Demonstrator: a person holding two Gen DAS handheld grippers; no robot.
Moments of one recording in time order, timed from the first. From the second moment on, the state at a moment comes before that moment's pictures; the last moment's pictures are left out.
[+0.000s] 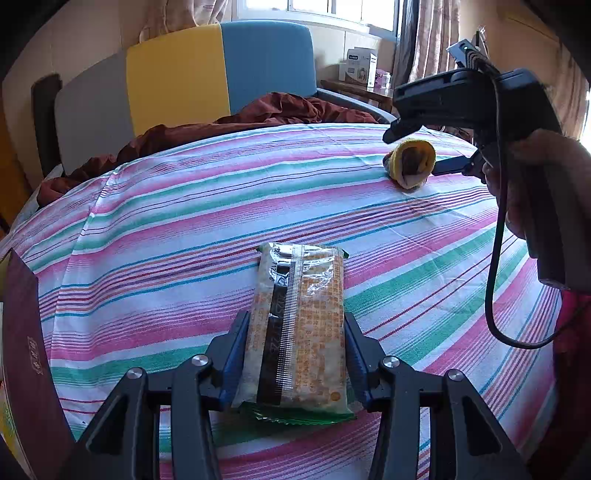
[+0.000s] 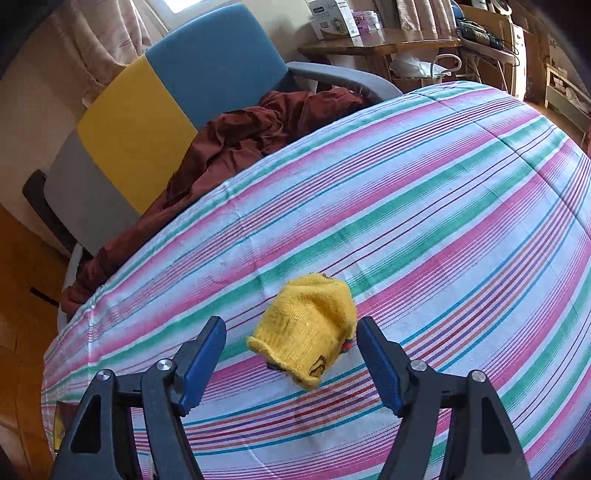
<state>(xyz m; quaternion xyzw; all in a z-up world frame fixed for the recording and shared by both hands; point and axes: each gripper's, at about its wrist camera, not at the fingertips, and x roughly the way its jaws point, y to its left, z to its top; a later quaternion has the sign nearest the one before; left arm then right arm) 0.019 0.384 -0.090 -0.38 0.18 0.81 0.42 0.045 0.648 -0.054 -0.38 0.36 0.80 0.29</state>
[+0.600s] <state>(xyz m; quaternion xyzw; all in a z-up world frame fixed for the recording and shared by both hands) 0.027 0.359 -0.069 -0.39 0.17 0.81 0.39 0.009 0.598 -0.053 -0.44 0.25 0.84 0.18</state>
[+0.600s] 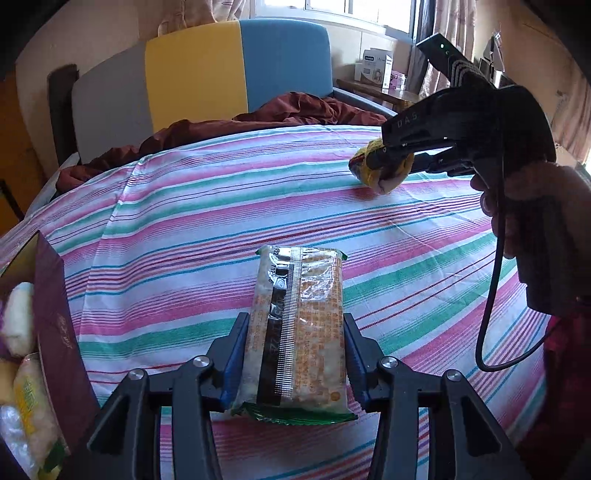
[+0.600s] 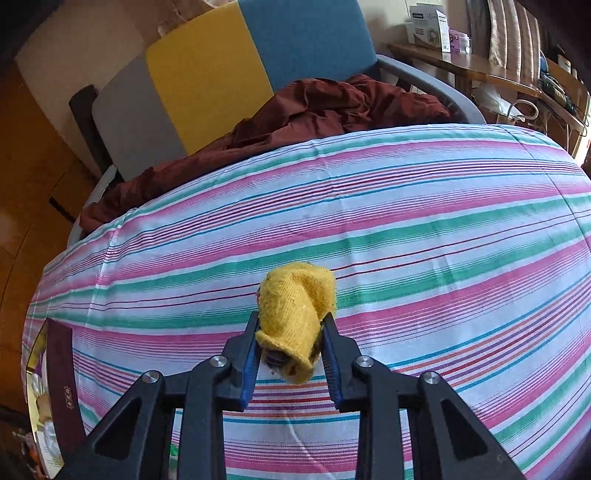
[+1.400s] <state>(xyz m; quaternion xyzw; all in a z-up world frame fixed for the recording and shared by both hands) 0.015 0.251 0.005 -0.35 0.12 0.88 0.31 0.011 0.581 -0.057 -0.46 0.21 0.84 0.19</state>
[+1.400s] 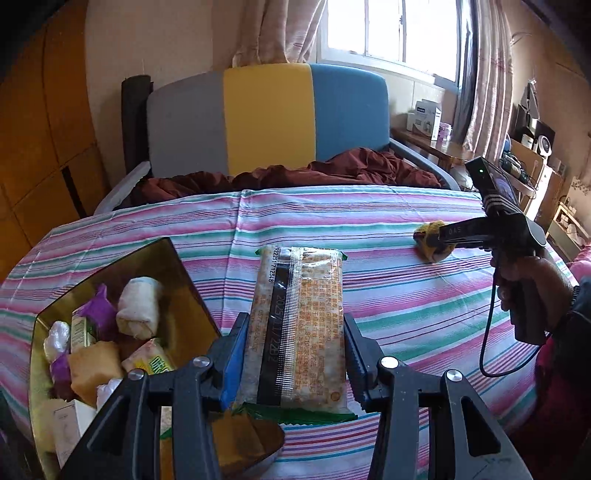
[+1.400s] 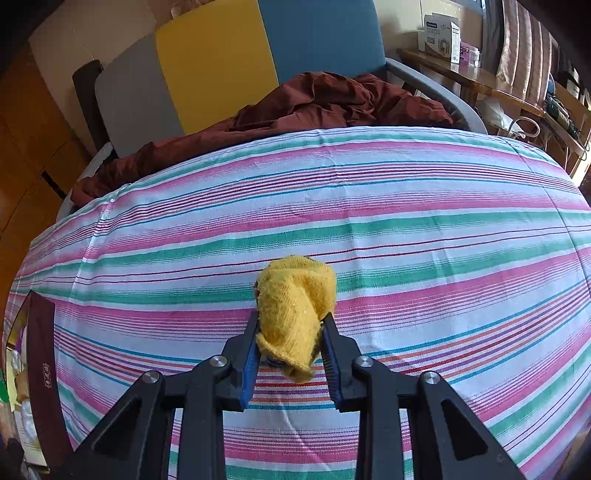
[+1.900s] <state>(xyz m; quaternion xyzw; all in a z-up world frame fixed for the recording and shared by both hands) -0.054 0.116 0.003 -0.42 -0.04 0.88 0.21 0.011 0.575 -0.058 -0.47 0.19 0.84 0.20</state>
